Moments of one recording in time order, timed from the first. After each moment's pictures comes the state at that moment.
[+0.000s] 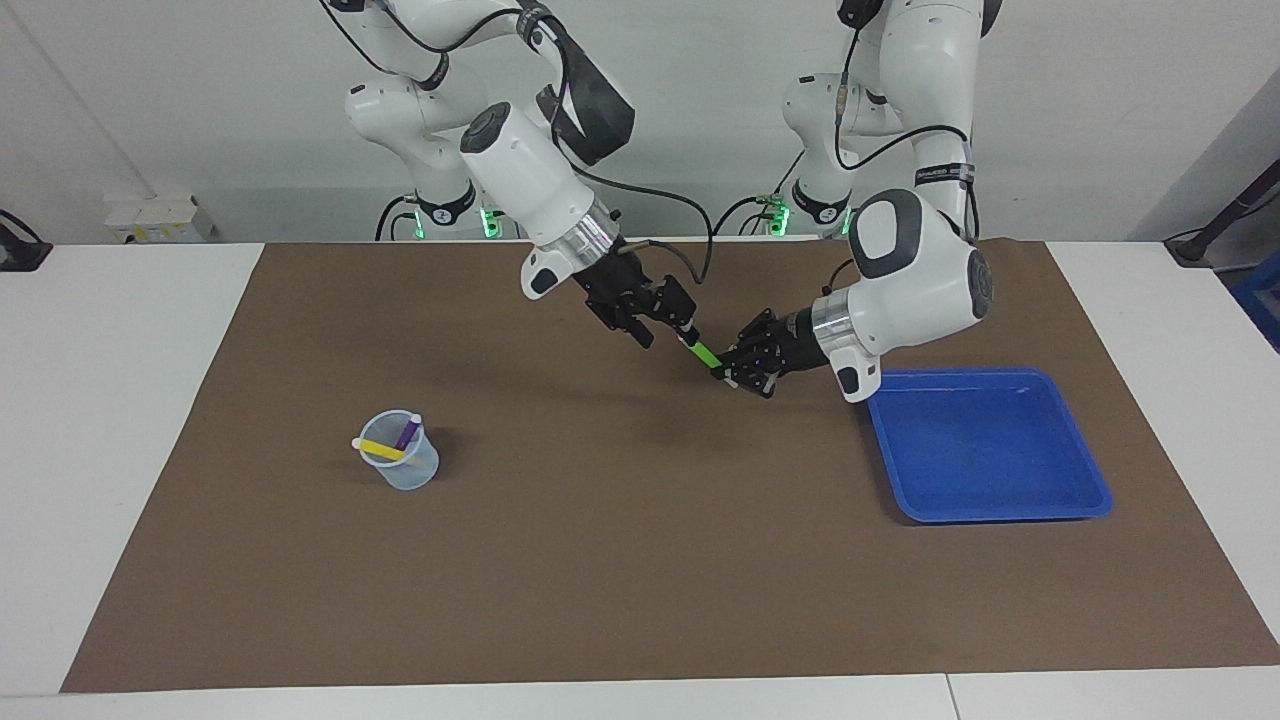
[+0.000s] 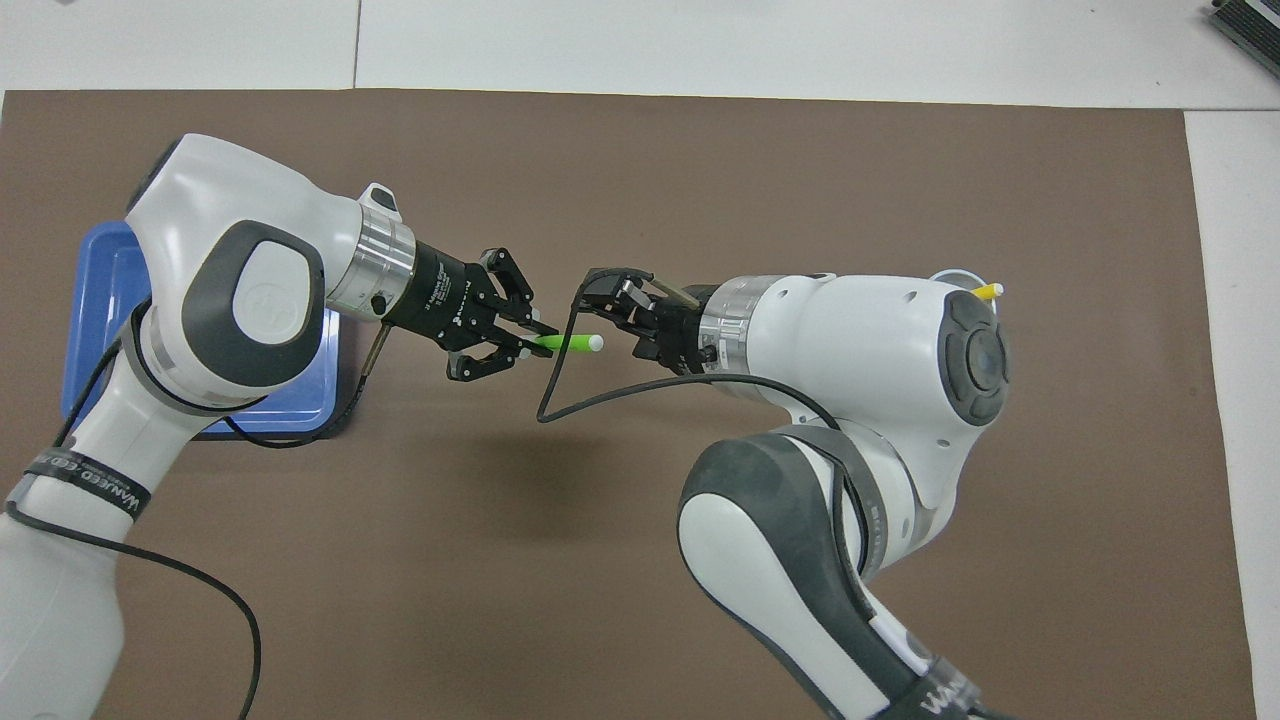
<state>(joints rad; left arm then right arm) -0.15 0.30 -0.19 -1.73 -0.77 1.90 -1.30 0.34 0.15 0.21 -1.86 0.59 2.48 0.68</state>
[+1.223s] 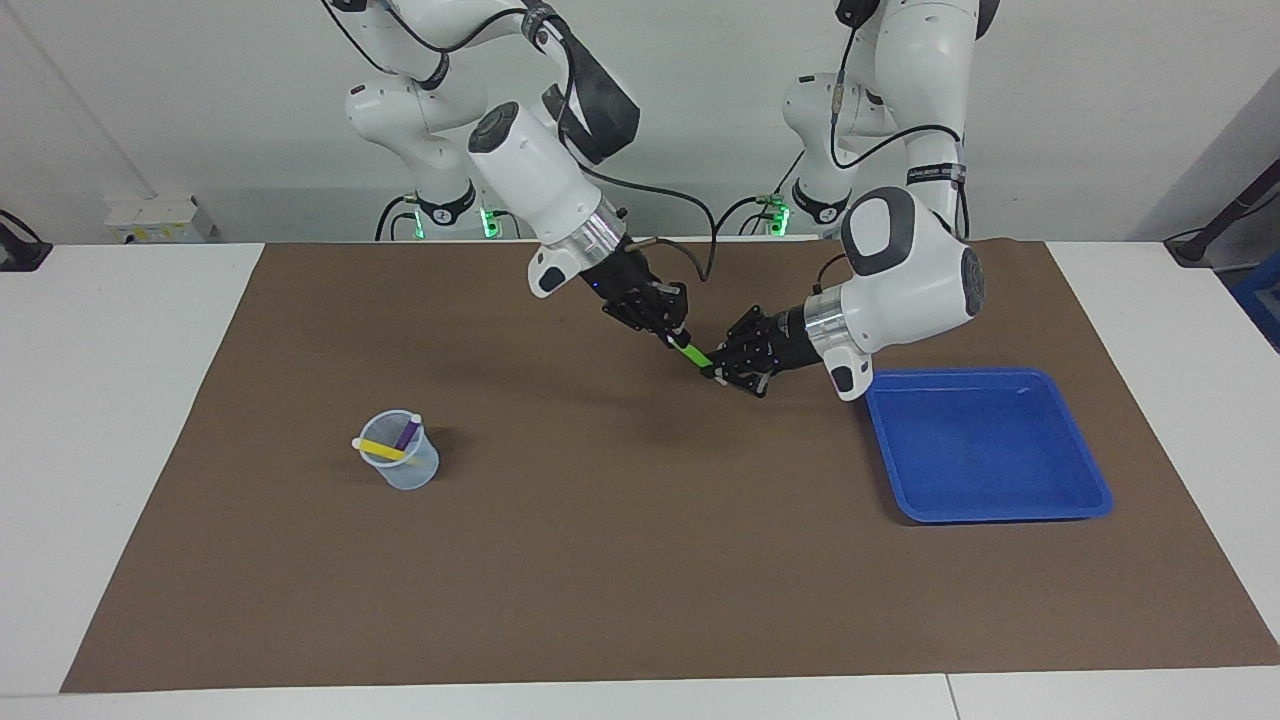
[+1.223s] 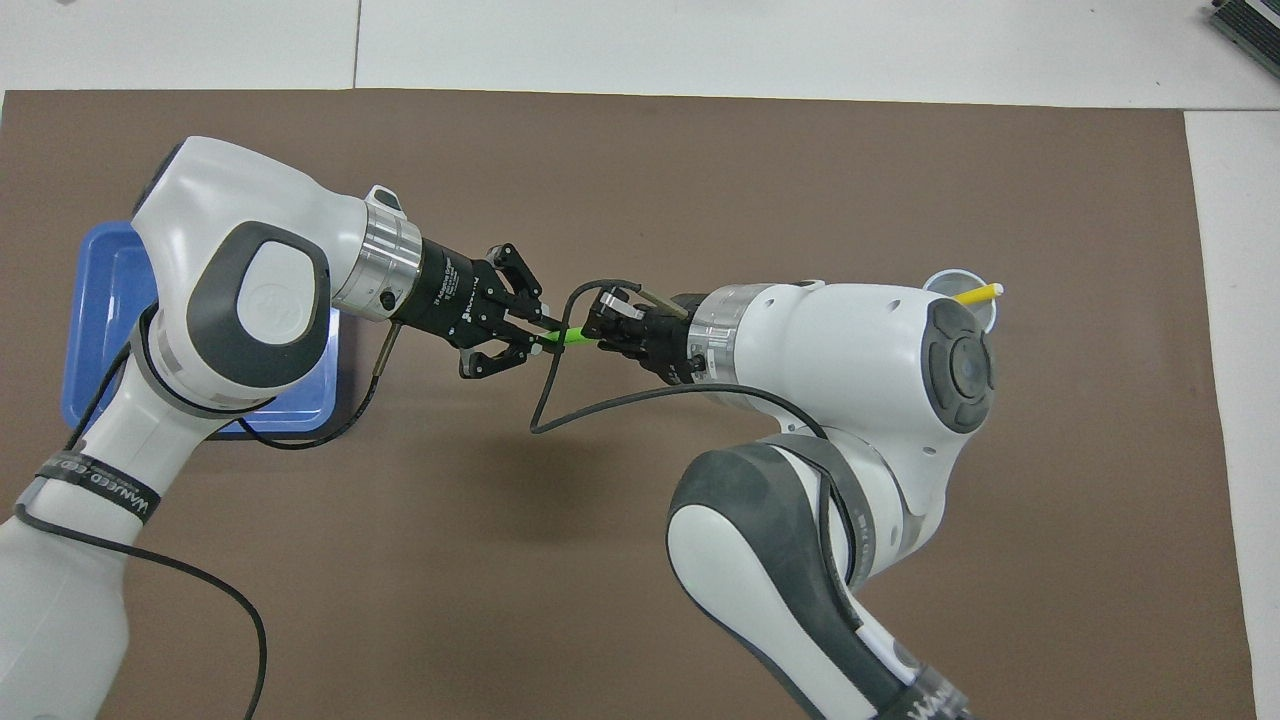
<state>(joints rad) -0.15 0.30 -0.19 -1.73 -0.81 1.91 -1.35 0.36 0.15 0.21 -1.87 0.59 2.48 0.68</state>
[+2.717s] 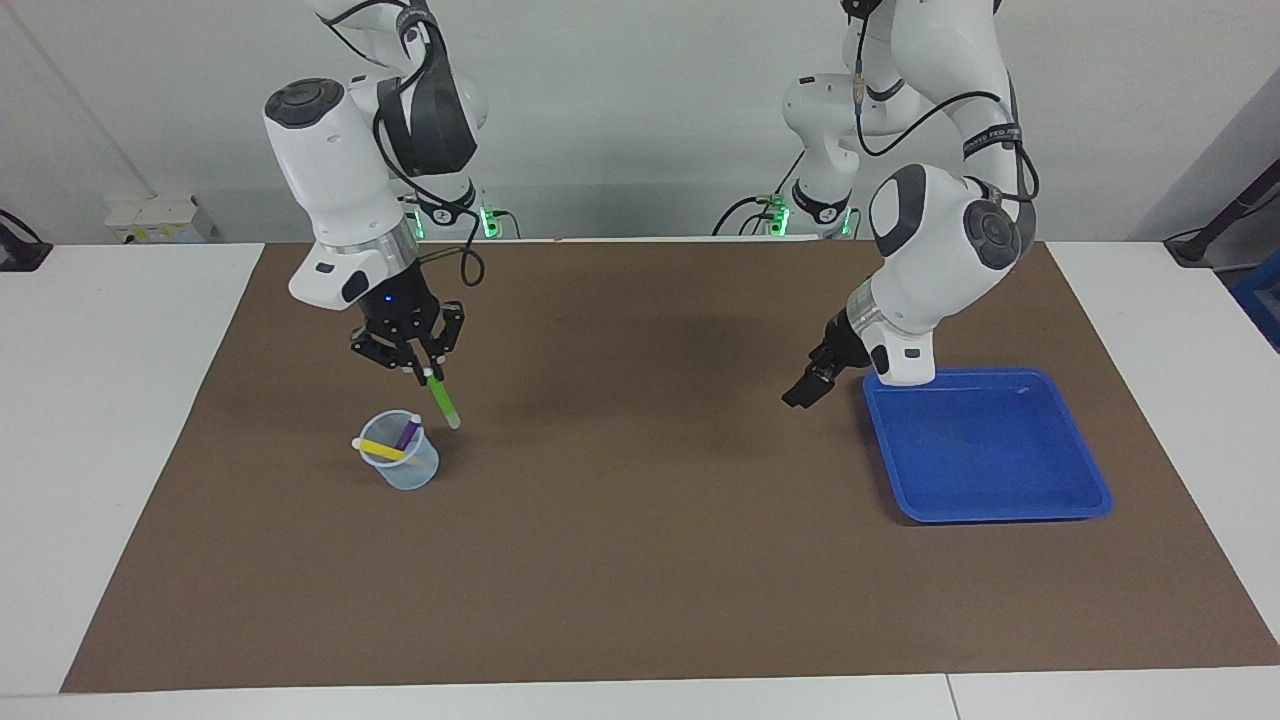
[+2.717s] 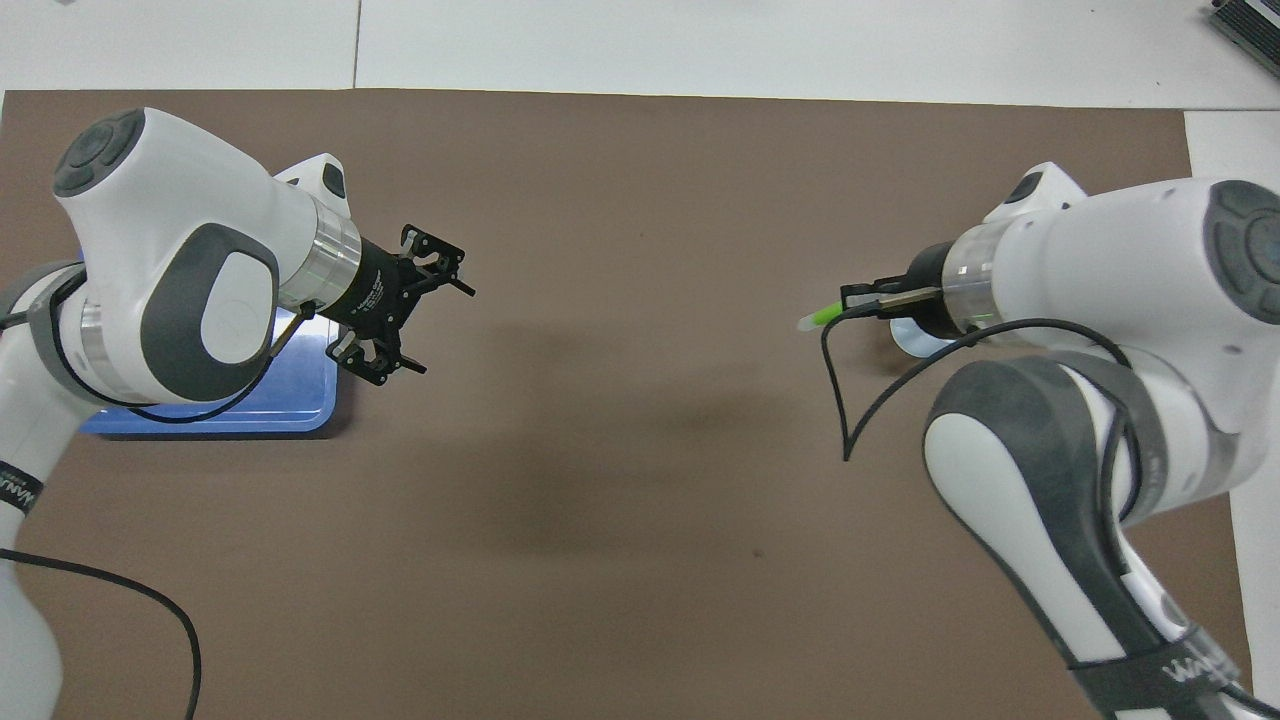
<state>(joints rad) -0.11 0.24 -0.17 -1.73 -0.28 1.90 -1.01 -0.03 0.04 0.19 -1.86 -0.02 2.11 -0.22</state>
